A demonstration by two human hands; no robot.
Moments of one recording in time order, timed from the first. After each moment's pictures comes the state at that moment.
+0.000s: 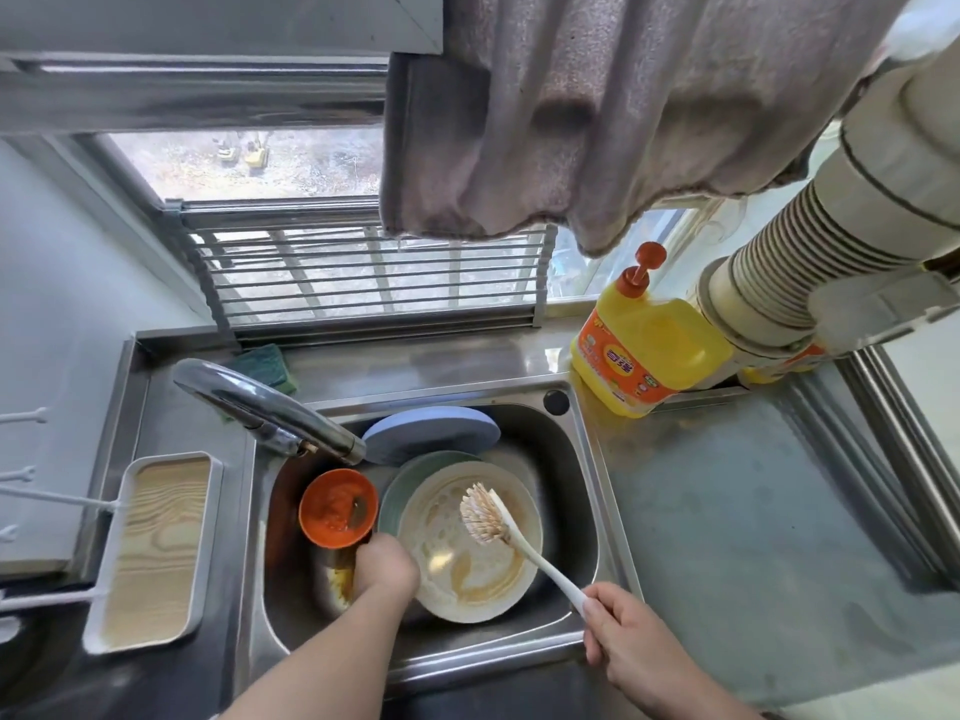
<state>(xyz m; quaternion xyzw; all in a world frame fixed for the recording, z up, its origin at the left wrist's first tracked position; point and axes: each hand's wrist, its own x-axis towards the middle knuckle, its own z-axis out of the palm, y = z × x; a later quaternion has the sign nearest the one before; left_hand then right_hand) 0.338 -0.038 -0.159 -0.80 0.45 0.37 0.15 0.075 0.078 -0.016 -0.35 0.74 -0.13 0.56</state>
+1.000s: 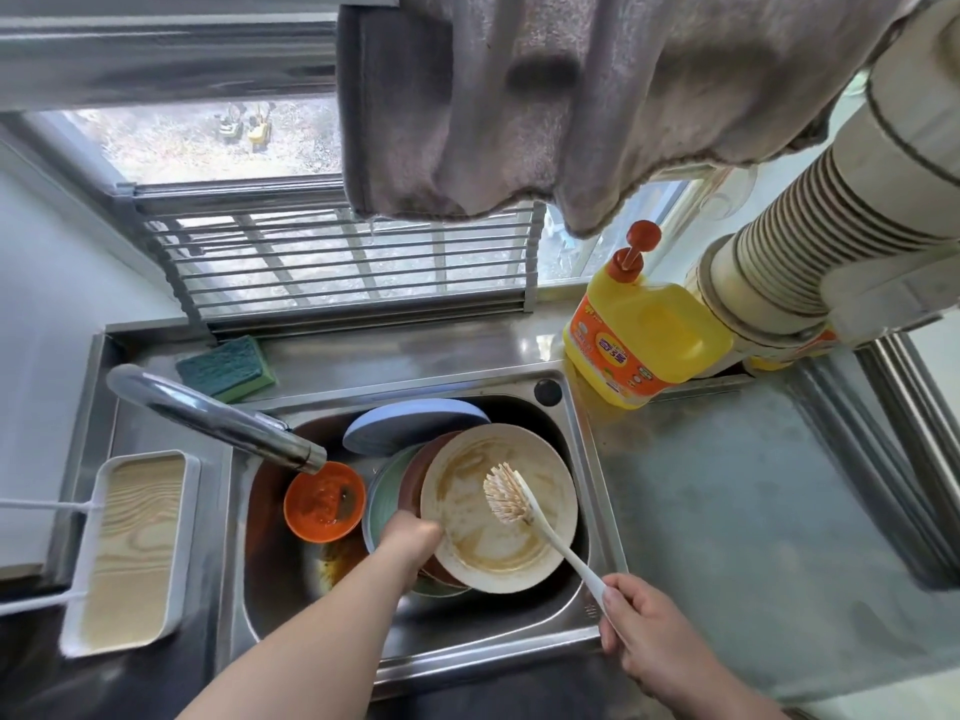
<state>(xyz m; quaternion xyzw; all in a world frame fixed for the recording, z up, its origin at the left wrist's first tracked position) 0.304 -0.061 -0.169 -0.76 0.28 0.59 0.00 0.040 0.072 -0.019 -0.29 0.74 -0.16 0.58</state>
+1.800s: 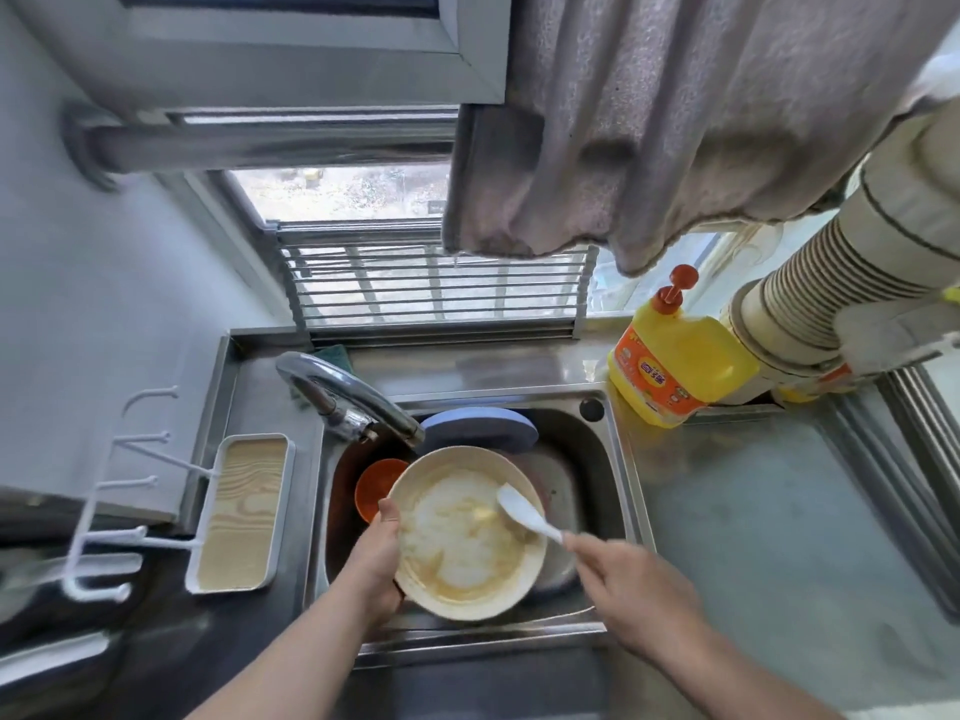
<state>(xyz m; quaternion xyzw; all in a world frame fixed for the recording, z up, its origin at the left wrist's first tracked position) 0.385 -0.022 -0.060 -0.63 0.08 0.71 -0.30 0.100 0.037 0.038 -0.63 0.69 0.09 0.34</state>
